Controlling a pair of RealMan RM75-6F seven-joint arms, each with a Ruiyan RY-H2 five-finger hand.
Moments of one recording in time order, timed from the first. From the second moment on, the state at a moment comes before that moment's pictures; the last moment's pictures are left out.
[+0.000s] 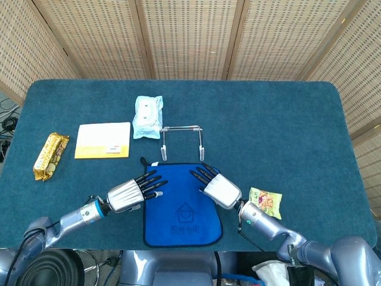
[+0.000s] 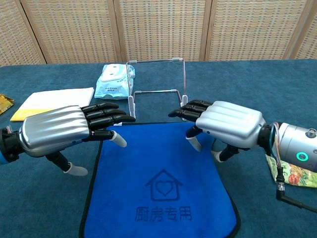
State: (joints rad) left arm -0.67 -1.84 0.15 -0.52 2.04 1.47 -0.28; right arm 0.74 -1.73 -0.03 -1.06 -1.73 1.12 -0.09
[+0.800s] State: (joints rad) left arm -0.71 -1.92 0.21 -0.42 1.98 1.45 -0.30; right arm 0.73 -1.75 -0.05 -1.00 -1.74 1.13 -0.03
